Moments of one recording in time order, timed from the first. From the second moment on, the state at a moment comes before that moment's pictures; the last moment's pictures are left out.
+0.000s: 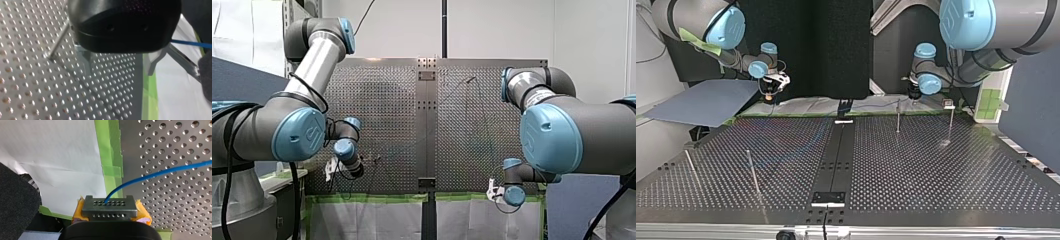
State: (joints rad) left arm 0.00 -2.27 -1.93 -2.65 -1.57 -1.75; right arm 1.76 -0.36 1.46 -0.74 1.63 1.68
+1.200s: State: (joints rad) left arm -0.06 -2.06 -2.19 -2.38 -1.51 -1.81; right arm 1.76 -0.36 1.46 -0.74 1.63 1.67
